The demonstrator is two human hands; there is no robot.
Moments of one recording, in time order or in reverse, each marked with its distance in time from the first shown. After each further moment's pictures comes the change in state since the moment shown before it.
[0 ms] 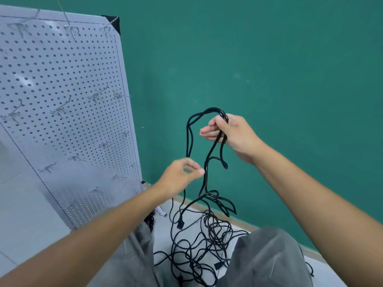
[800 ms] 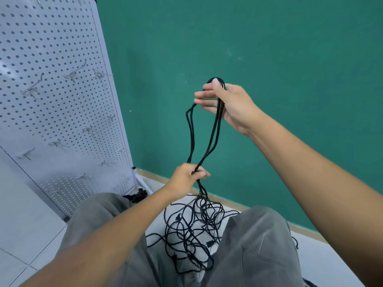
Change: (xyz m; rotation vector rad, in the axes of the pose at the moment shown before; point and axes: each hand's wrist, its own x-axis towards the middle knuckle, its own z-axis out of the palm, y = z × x) left_hand 0.014 -0.043 0.069 0.026 -0.136 0.073; right_hand 0.018 -0.005 -0.018 0.116 0.020 0.033
